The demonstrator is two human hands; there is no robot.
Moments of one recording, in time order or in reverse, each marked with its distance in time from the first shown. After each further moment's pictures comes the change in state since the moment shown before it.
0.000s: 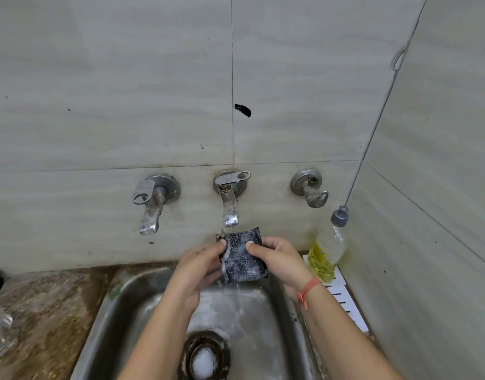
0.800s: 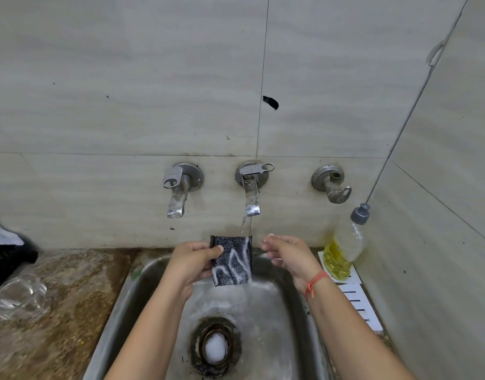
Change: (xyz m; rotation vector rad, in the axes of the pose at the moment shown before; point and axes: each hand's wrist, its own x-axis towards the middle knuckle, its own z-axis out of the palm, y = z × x) left_hand -0.012 0.002 -0.039 0.102 0.084 0.019; right_hand 0.019 0.021 0.002 -0.052 0.159 0.101
